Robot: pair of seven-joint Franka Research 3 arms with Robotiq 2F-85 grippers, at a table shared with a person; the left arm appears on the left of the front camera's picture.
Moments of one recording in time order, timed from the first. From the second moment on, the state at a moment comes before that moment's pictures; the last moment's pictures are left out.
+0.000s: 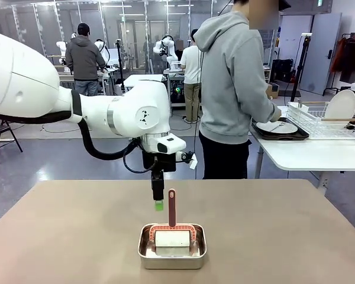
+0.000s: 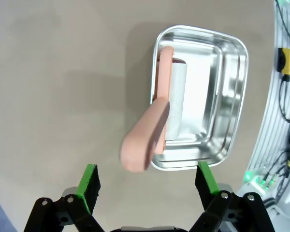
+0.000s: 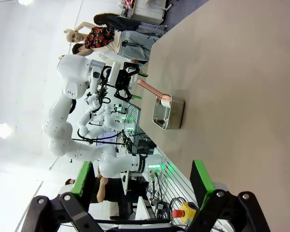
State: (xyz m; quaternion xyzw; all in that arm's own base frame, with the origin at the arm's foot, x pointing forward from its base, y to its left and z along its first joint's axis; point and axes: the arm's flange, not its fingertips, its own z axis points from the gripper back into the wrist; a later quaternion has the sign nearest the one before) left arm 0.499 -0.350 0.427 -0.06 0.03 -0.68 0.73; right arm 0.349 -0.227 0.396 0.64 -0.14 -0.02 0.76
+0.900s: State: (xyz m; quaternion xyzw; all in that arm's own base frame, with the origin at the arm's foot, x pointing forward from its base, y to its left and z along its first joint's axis) left arm 0.511 -0.385 0.421 -0.09 0.07 -0.70 0.70; right arm 0.349 -0.227 0.396 0.64 -0.14 -0.02 0.76
